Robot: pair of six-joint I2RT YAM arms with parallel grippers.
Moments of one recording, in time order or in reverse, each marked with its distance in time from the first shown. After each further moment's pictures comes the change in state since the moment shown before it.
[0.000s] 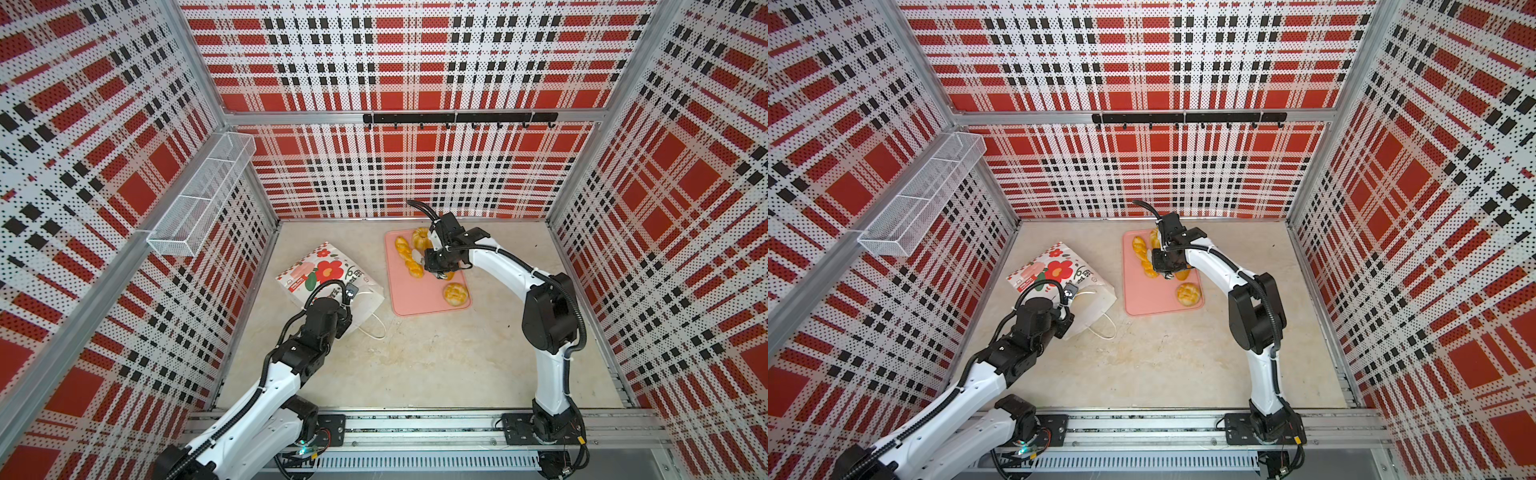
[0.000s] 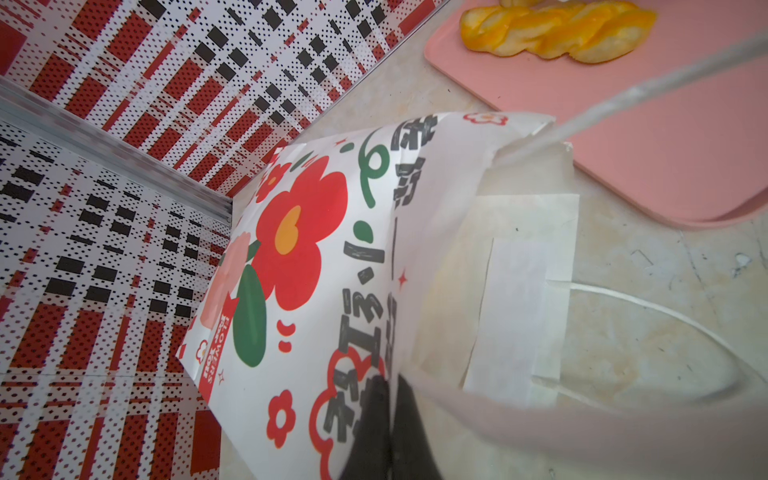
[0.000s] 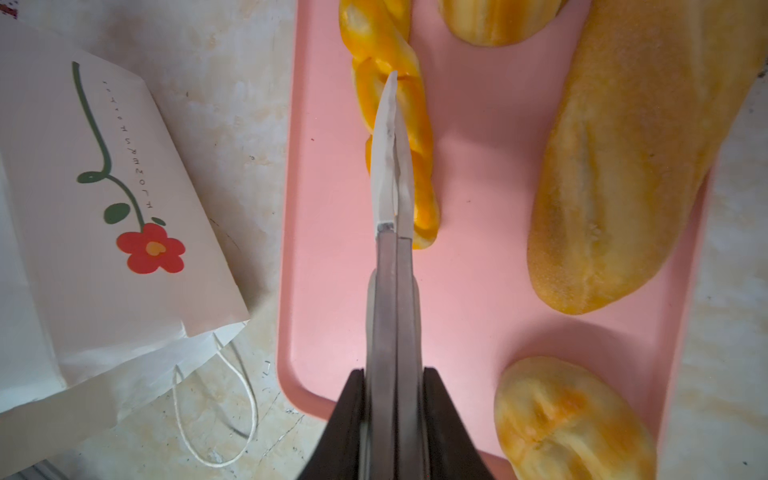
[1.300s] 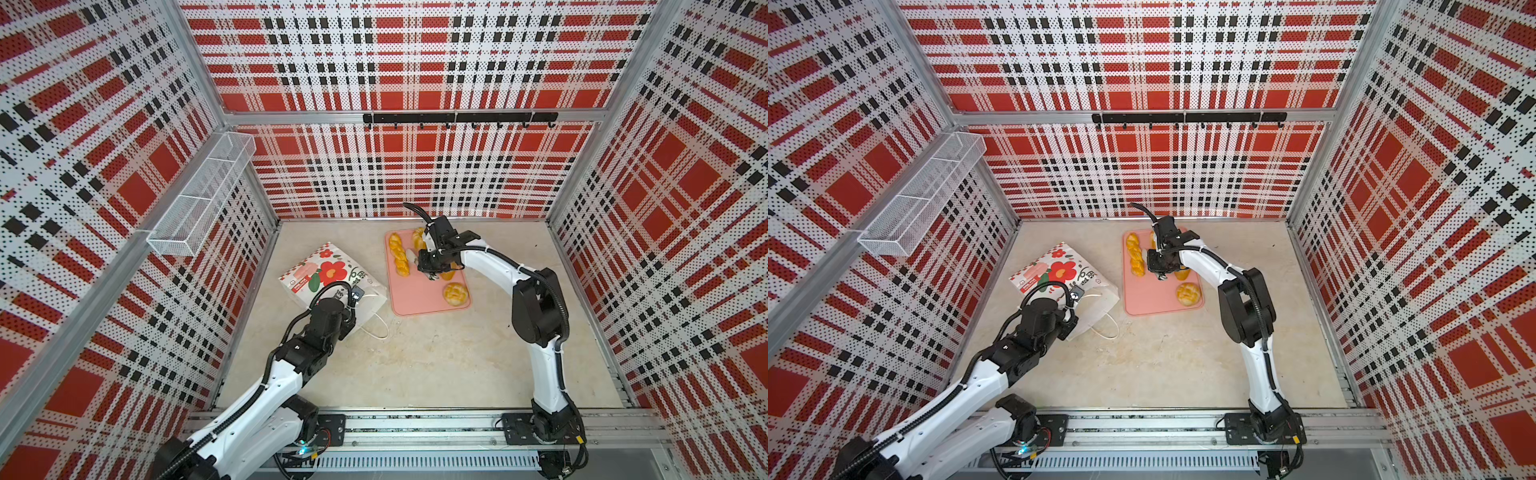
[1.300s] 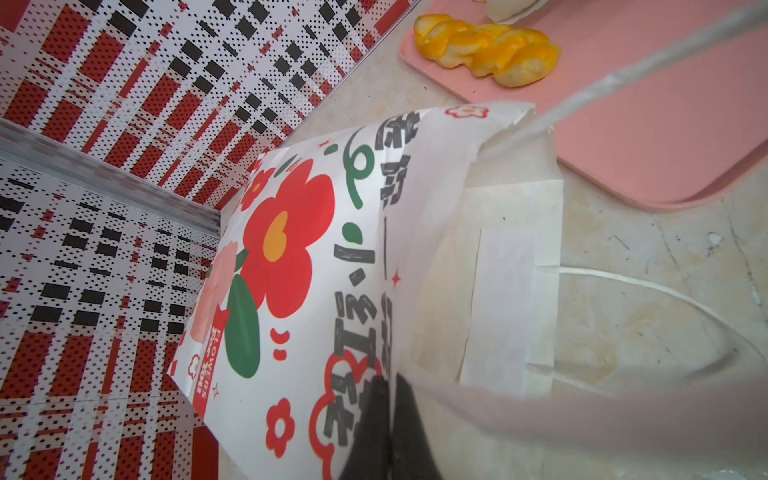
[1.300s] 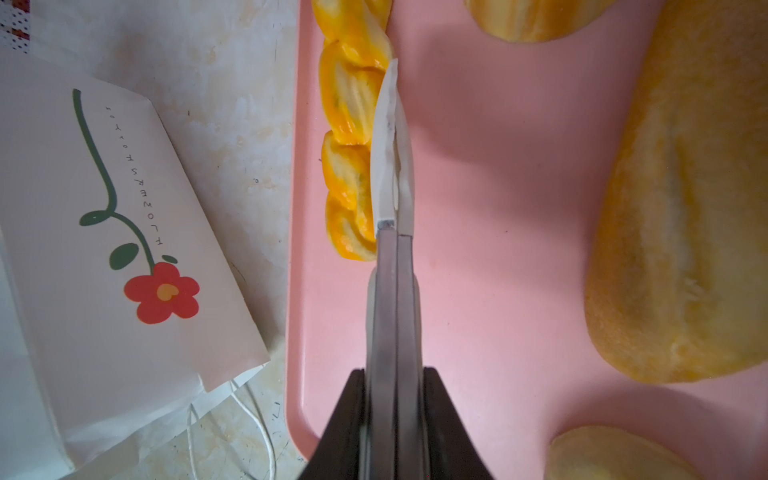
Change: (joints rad) left arm -0.035 0.023 0.000 -0.001 -0.002 0.027; right arm 0.014 0.084 0.013 0.106 -0.063 0.067
